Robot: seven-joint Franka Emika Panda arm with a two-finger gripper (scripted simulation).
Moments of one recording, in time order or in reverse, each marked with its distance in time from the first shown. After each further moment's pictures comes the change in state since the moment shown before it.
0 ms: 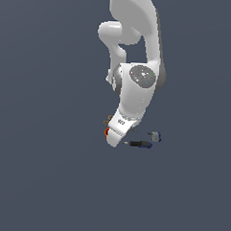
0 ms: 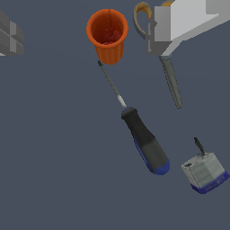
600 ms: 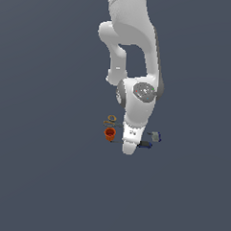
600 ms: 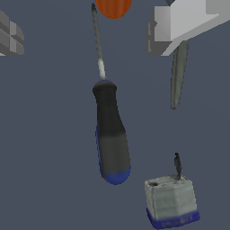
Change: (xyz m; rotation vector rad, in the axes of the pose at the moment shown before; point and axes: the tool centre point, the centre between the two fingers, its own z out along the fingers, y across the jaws) arm 0.028 -0.028 0.057 0.016 0.056 -0.372
